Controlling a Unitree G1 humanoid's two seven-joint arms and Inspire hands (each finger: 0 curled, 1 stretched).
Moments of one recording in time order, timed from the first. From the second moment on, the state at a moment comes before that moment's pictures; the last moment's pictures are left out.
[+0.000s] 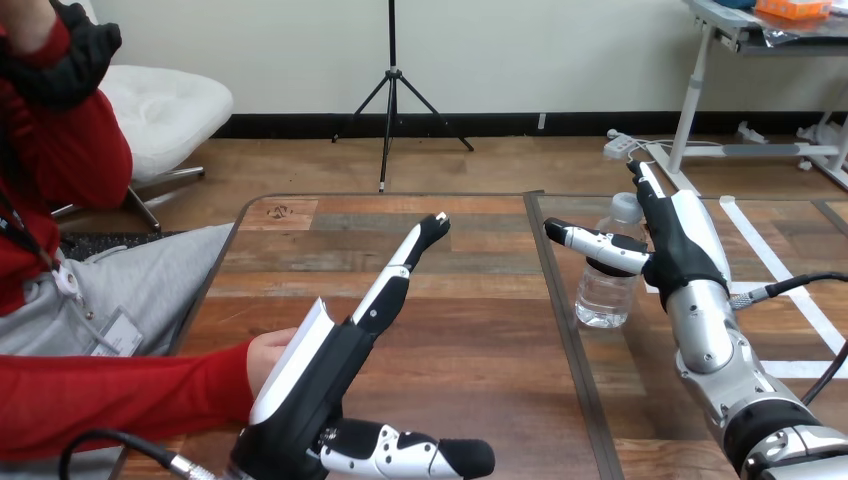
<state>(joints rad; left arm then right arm) 0.18 0.24 -0.17 0.10 0.12 -0.85 -0.20 -0.76 -0.29 0.07 1.33 -0.32 -0.35 -0.25</state>
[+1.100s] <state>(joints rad) 0.27 0.28 -0.12 -0.03 0.11 -0.74 -0.22 -0.76 -0.24 0.01 1.32 -0.27 -0.33 -0.29</state>
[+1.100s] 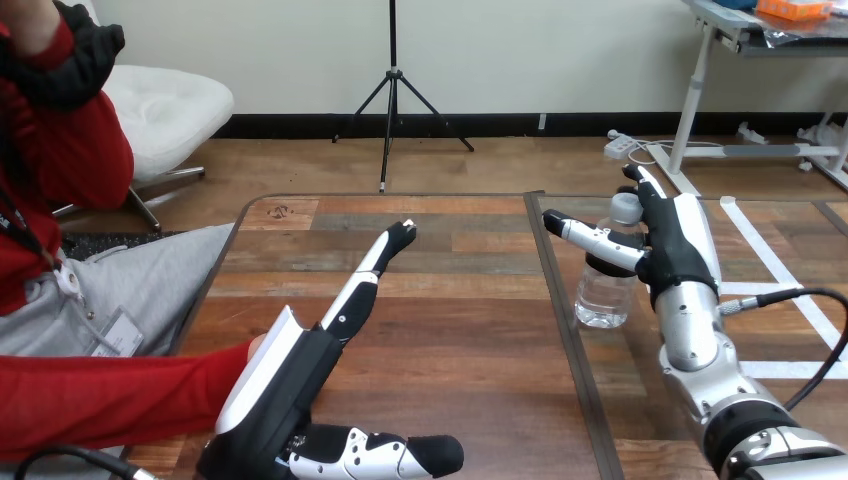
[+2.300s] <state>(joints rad) 0.32 0.30 -0.08 -0.08 0.08 -0.73 -0.24 -0.68 -0.18 -0.08 1.36 -0.20 -0.32 -0.27</state>
